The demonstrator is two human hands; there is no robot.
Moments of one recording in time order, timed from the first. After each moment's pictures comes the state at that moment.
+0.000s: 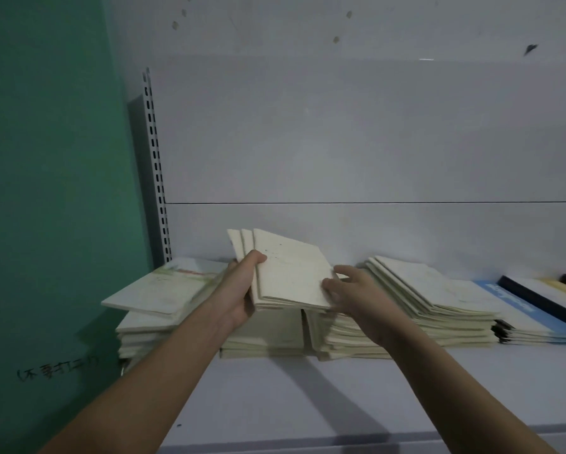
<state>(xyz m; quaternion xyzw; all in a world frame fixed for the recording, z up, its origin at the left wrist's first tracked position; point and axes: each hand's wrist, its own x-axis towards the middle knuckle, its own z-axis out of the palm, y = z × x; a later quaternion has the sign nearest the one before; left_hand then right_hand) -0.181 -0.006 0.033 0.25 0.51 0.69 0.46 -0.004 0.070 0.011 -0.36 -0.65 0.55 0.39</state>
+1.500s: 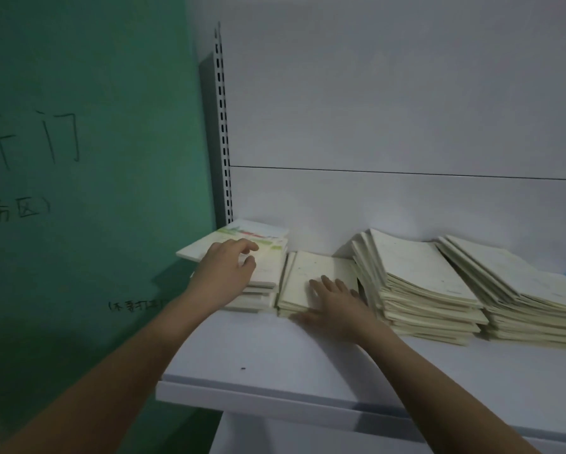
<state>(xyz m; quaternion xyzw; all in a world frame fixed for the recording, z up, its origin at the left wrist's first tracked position) -0.274 -0.092 0.000 0.50 0.80 0.34 -0.04 -0.102 0.052 -0.069 -0.33 -0.94 0.07 0.07</state>
